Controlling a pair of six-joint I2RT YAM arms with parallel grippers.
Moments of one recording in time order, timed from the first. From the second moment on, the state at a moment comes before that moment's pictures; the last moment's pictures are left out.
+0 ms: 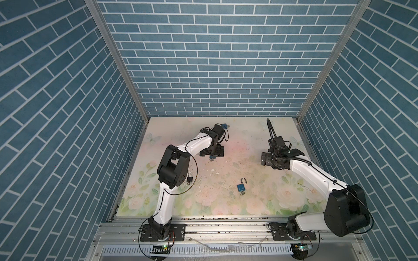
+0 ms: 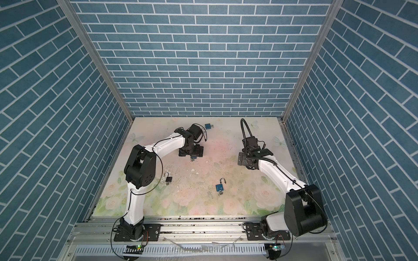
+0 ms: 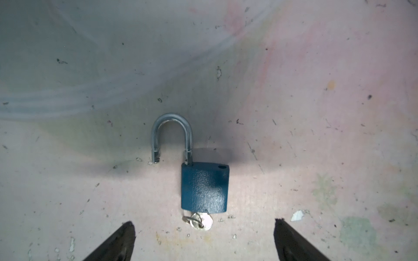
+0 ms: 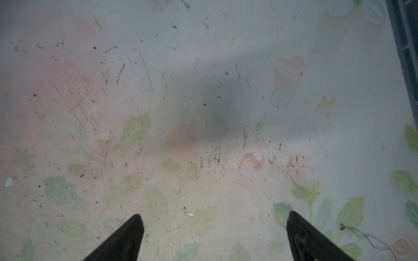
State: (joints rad) left arm -0.56 2.16 1.74 -0.93 -0.07 -0.49; right arm 0.37 1.38 0.97 -0.69 0.23 0.43
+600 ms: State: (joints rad) left arm -0.58 2.29 1.85 -0.95 -0.07 -0.49; right arm 0.37 1.33 0.90 -0.68 0.26 0.48
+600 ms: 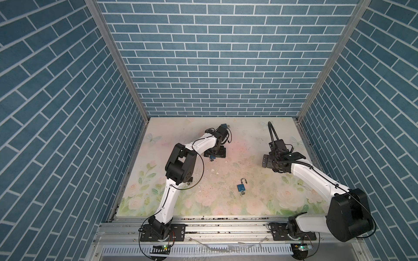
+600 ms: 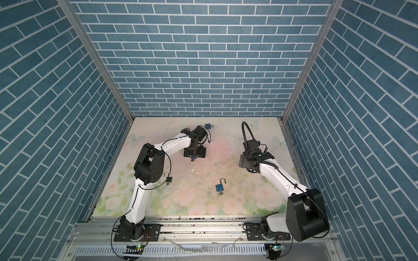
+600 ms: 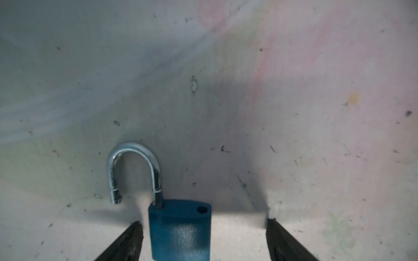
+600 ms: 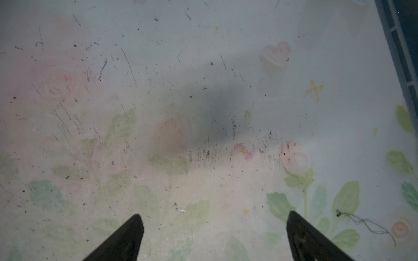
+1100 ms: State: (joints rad) left arm -0.58 2.34 1.93 -0.97 -0.10 -0.49; right arm 0.37 1.28 0.87 -0.67 0.26 0.50
